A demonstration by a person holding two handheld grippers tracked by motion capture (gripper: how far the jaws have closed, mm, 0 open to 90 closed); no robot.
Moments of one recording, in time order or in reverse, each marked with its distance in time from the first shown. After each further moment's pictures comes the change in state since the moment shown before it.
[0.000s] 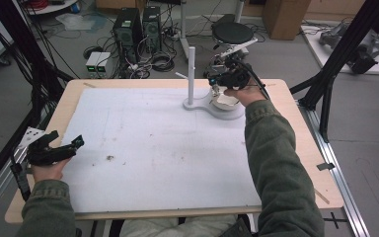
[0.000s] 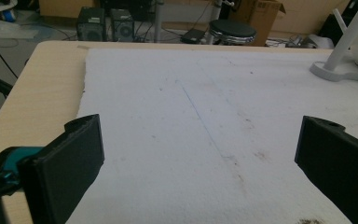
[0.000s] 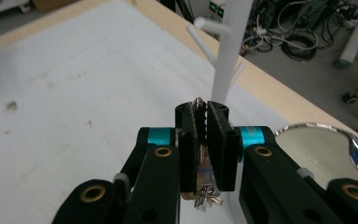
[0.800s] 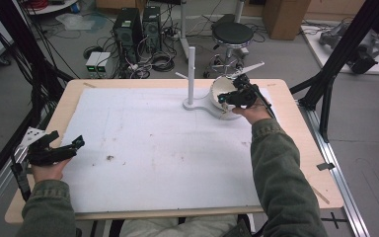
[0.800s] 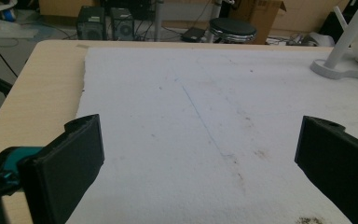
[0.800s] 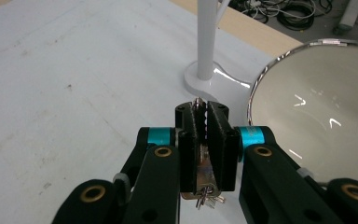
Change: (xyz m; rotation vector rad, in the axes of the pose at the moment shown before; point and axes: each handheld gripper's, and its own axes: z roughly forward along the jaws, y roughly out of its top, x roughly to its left) left arm -0.001 0.000 0.000 0.005 0.000 0.003; right arm -0.011 -0.063 0.010 0.050 -0.030 0.066
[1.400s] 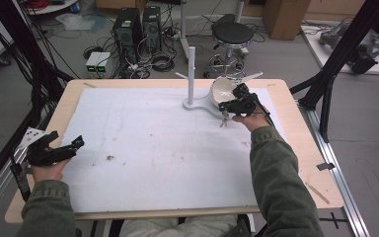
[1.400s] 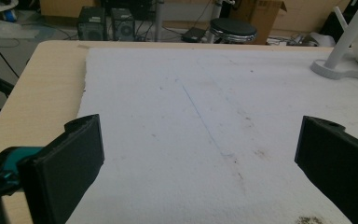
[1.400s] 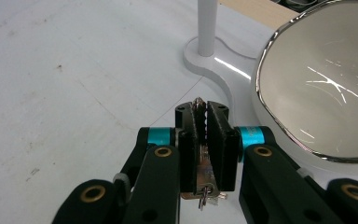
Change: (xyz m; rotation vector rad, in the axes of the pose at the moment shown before) left arm 0.000 0.000 -0.001 -0.002 0.002 -0.001; right arm -0.001 -0.026 0.013 0.026 0.001 0.021
